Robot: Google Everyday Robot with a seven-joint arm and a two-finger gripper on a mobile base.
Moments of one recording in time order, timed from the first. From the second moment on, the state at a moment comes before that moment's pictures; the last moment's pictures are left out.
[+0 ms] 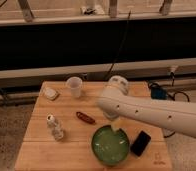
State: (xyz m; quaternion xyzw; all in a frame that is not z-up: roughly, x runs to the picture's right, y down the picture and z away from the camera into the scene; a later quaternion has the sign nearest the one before) arm 0.067 0.139 0.703 -0.22 -0.03 -0.18 0.96
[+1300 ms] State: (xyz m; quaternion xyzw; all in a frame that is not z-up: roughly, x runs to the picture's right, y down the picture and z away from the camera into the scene) arm 0.003 0.161 0.707 -0.21 -0.11 -0.25 0.94
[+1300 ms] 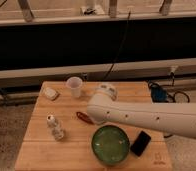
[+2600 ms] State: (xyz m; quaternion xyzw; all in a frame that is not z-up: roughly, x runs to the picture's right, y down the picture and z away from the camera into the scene) arm -0.038 0.174 0.712 -0.23 -0.19 -0.28 0.91
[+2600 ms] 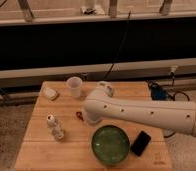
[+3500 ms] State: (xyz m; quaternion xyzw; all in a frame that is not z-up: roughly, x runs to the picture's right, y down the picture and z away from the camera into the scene) arm -0.077 0.184 0.711 -0.24 -0.25 -0.33 0.88
